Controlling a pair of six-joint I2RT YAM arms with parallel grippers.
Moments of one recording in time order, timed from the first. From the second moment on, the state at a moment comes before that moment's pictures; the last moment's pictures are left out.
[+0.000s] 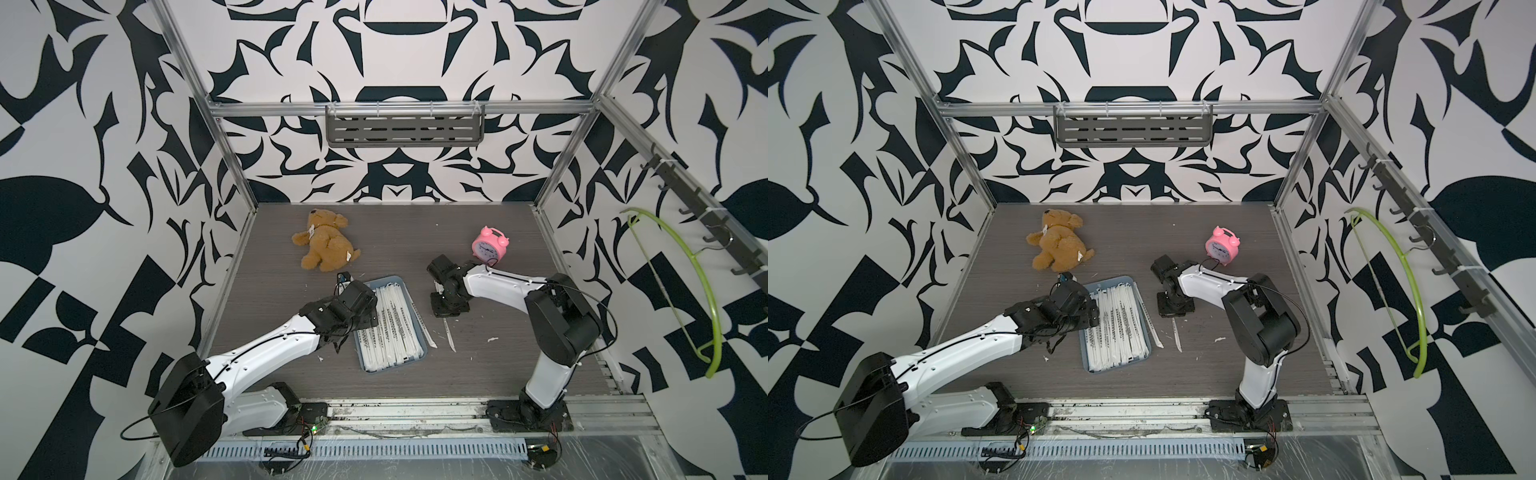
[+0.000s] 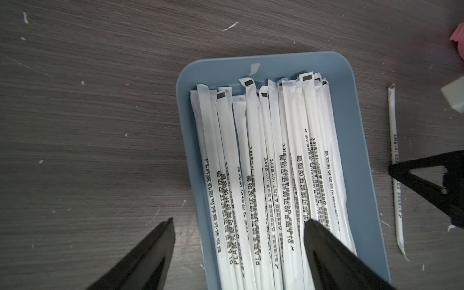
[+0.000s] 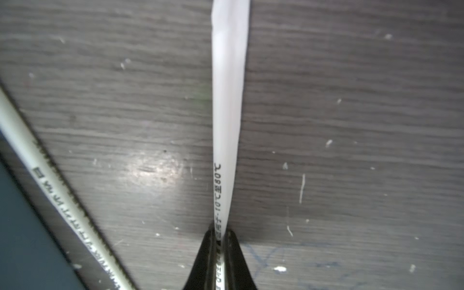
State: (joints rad) left arm -0.81 1.19 0.74 -0.56 -0.23 -0.84; right arm 0.58 1.78 1.09 -0.76 0.01 0.49
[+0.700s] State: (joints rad) left arm -0.65 0.95 0.71 -0.86 -0.32 -0.95; right arm 1.07 2.03 1.62 -0.84 0.08 0.82
